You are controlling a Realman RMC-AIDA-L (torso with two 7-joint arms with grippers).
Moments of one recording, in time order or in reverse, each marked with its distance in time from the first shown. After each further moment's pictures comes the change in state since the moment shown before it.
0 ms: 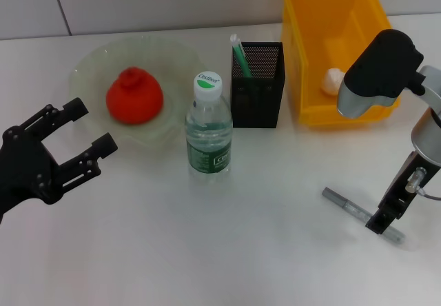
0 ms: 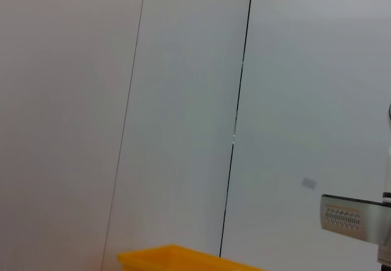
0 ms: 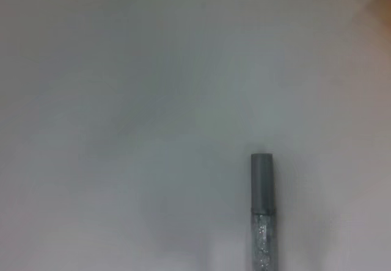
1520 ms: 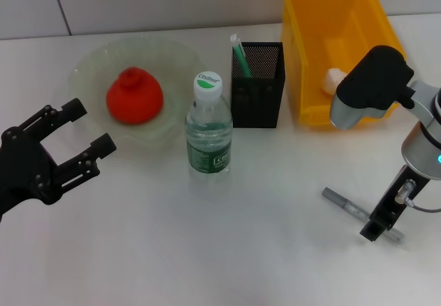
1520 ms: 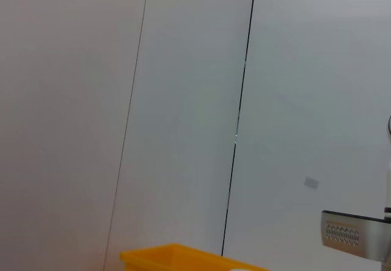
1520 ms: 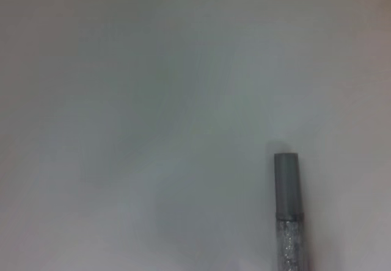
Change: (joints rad) left arm 0.003 0.001 0.000 -0.002 -0.002 -0.002 0.000; right arm -0.005 0.004 -0.022 0.076 0.026 0.056 0.026
